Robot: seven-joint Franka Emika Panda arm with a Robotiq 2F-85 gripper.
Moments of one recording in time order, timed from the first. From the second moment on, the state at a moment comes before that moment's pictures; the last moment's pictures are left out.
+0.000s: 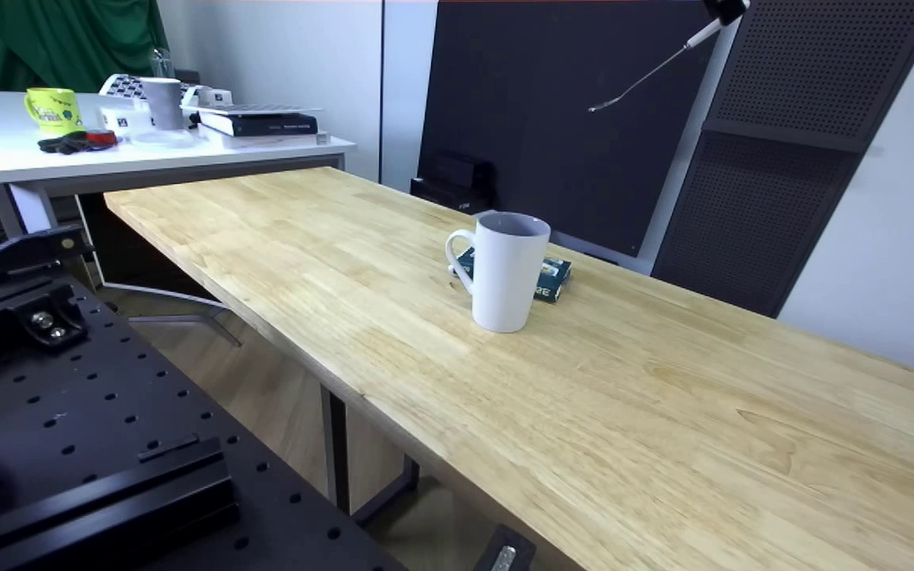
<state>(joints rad) 1.05 0.61 -1.36 -2.18 -0.12 2.90 1.14</state>
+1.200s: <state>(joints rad) 1.37 0.89 -1.45 -2.51 0.20 3.06 0.89</state>
